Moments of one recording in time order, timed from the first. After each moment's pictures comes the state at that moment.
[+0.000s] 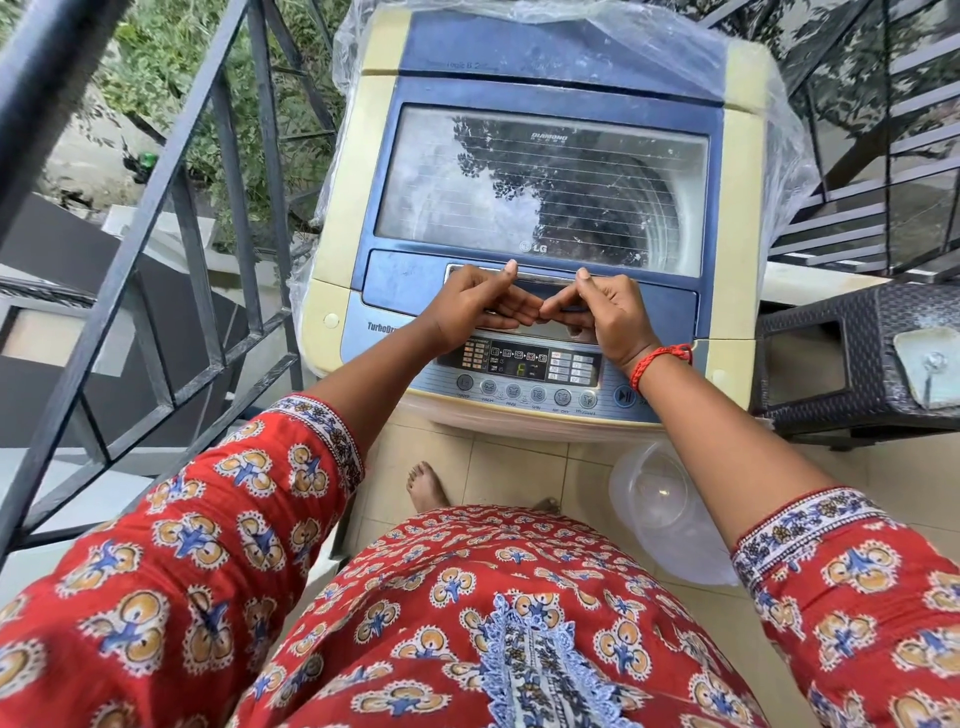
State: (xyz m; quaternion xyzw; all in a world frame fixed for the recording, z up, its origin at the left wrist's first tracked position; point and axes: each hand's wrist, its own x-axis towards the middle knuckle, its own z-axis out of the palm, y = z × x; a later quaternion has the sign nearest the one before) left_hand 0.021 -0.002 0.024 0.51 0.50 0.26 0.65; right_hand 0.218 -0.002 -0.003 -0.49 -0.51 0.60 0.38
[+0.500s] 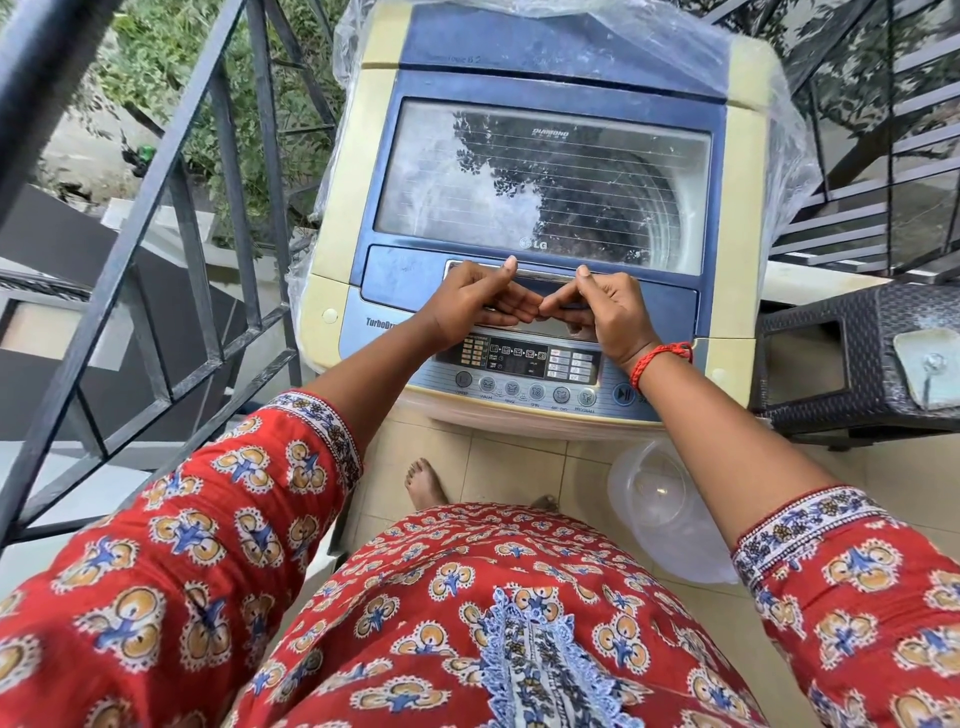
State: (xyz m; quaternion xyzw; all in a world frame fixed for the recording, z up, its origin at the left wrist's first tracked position) left_hand 0.021 -0.002 0.023 0.51 0.49 0.26 0.65; right_hand 0.219 -0.002 -0.003 -0.49 -0.53 0.58 0.37
